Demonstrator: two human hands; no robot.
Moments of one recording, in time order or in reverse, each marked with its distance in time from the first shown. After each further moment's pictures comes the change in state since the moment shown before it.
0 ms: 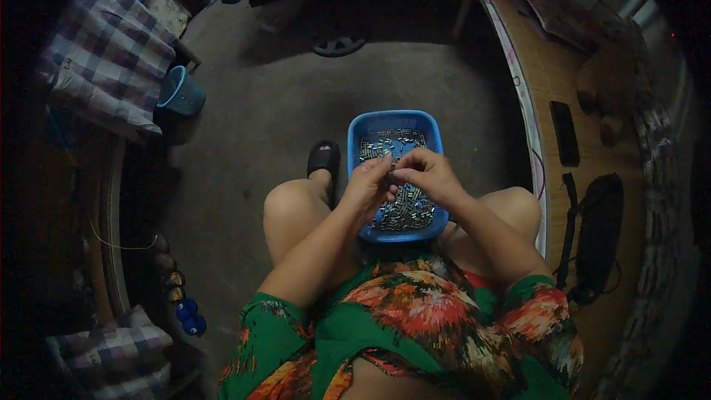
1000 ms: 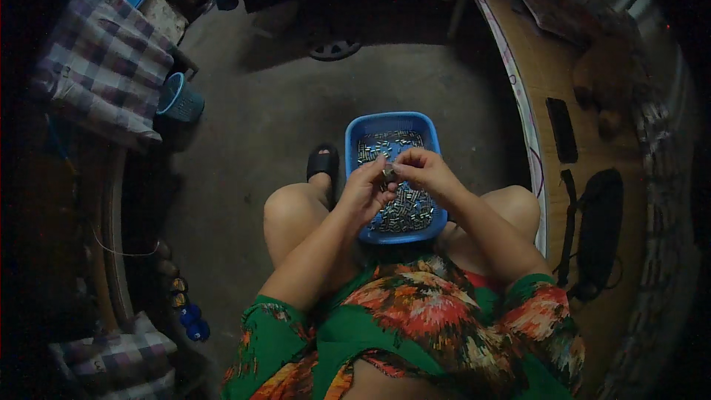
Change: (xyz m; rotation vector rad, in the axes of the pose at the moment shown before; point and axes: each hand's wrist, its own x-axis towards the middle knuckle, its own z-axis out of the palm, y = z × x) left_hand 0.005 -0.004 -0.007 -0.200 -0.056 -0.028; right_hand 0.000 -0.007 -0.003 0.196 -0.061 0.196
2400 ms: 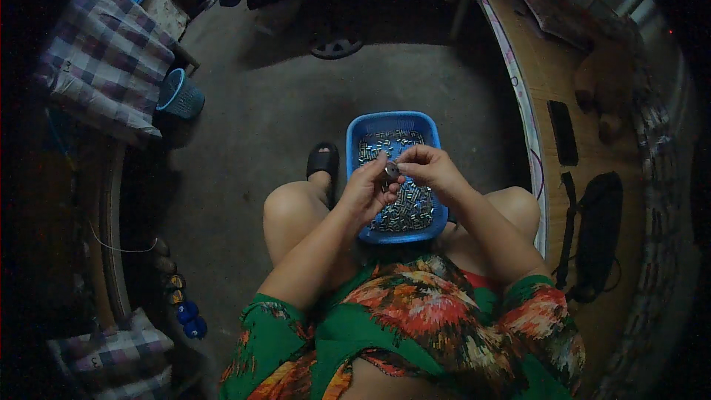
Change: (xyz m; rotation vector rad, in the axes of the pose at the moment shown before) left_hand -0.003 0.003 0.008 0.032 0.012 -0.036; right_hand 0.001 -0.001 -0.007 0.001 0.036 -0.060
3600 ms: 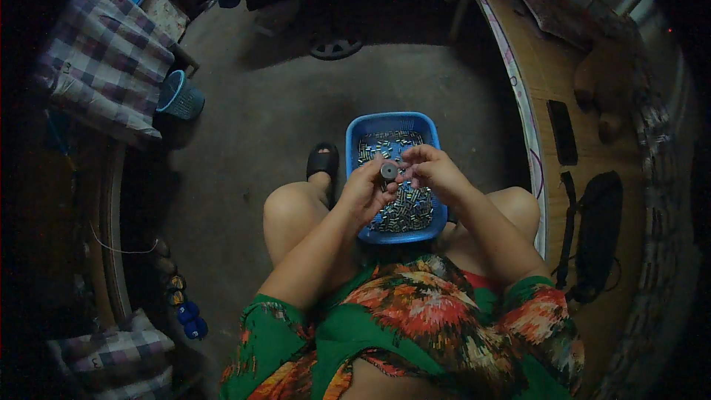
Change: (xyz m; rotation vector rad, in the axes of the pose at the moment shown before) left_hand 0.004 -0.002 -0.007 -0.020 -0.018 0.020; right_hand 0.007 0.015 -0.012 0.160 0.034 0.177
